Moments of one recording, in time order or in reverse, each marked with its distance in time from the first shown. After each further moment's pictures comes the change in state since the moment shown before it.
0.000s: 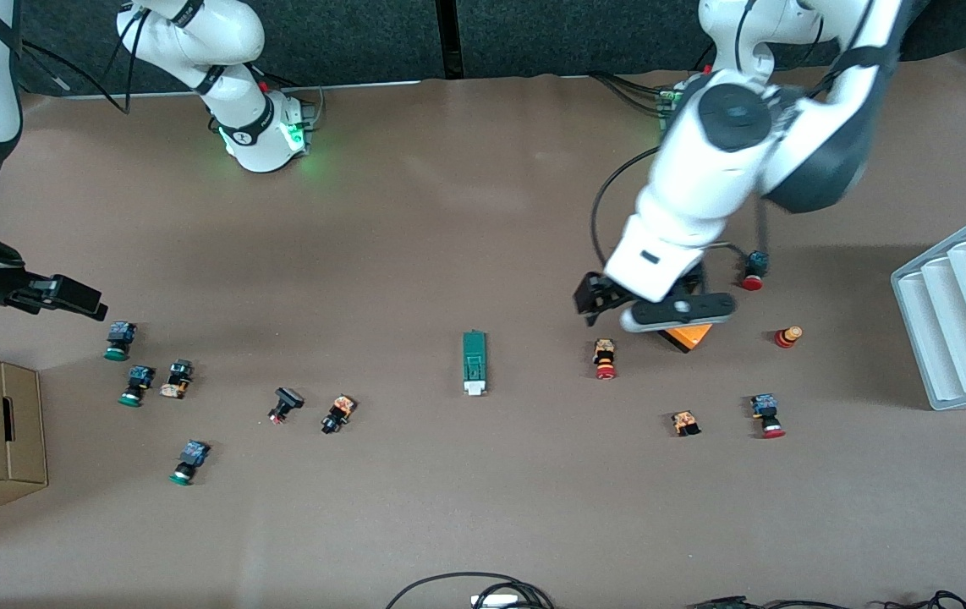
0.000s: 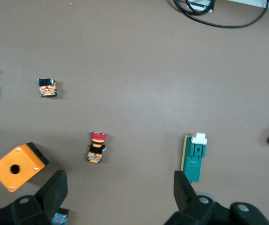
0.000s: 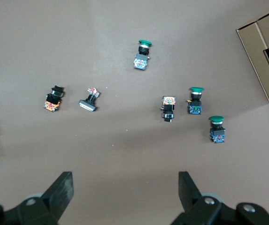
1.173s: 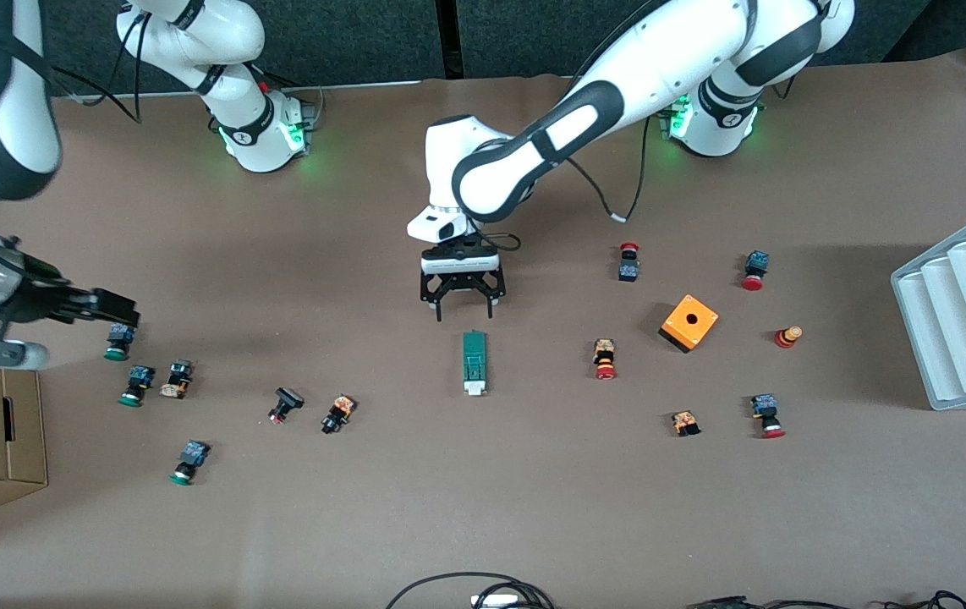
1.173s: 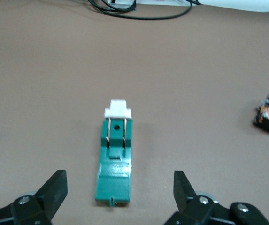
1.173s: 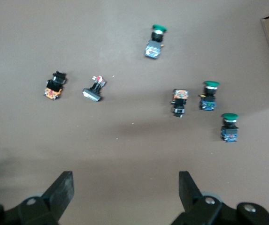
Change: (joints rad) left arm -0.320 0.512 -0.196 -0.026 1.339 0.094 -1.185; right arm 0.044 0.067 0.017 -0.016 0.000 0.004 -0.008
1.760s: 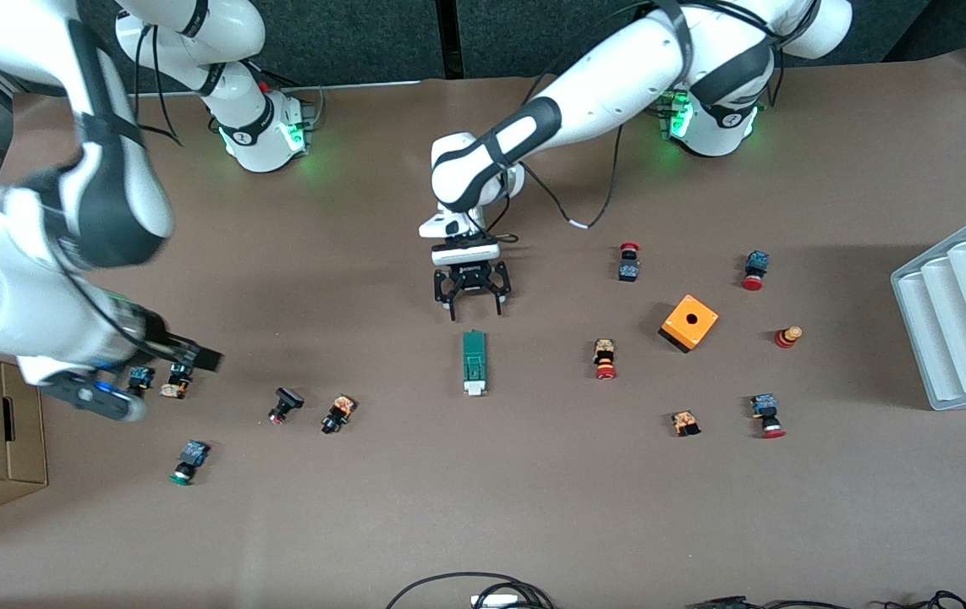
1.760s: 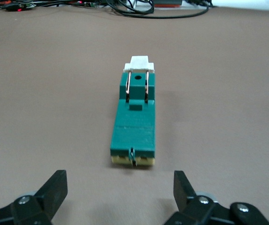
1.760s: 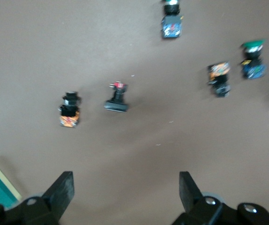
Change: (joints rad) left arm -0.219 0.112 0.143 -0.024 0.192 -0.192 -0.325; right arm 0.175 0.215 -0.017 0.075 0.000 0.089 0.549
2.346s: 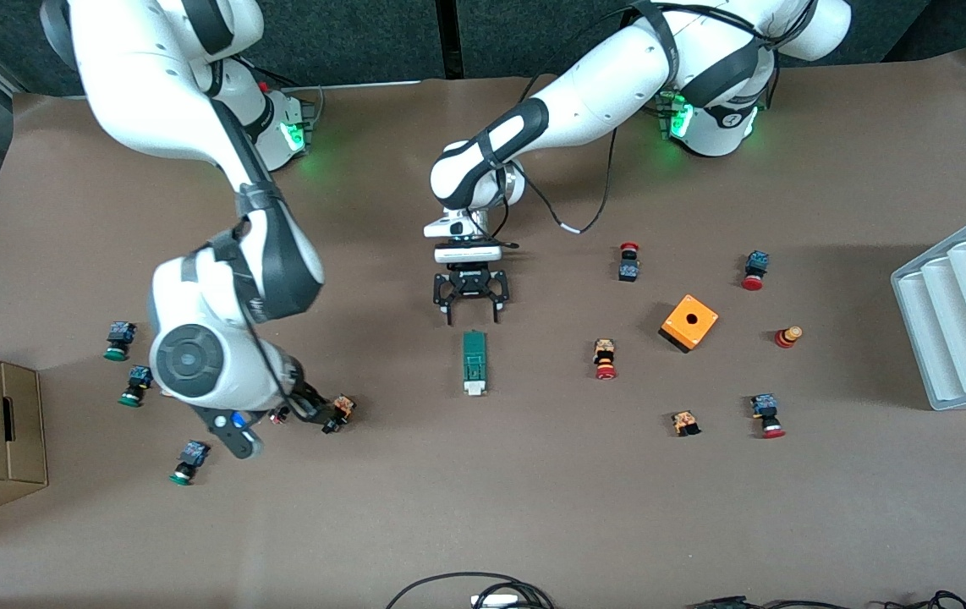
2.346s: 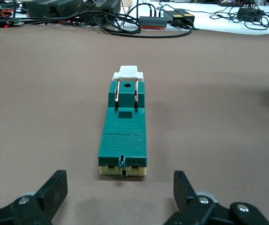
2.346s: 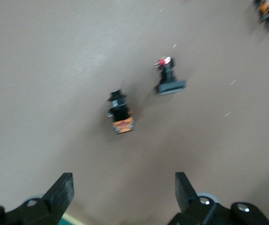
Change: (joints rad) left arm -0.017 0.035 0.046 -0.004 0.161 -0.004 -0.090; right arm 0.301 0.278 -0.162 0.250 0.094 0.045 0.522
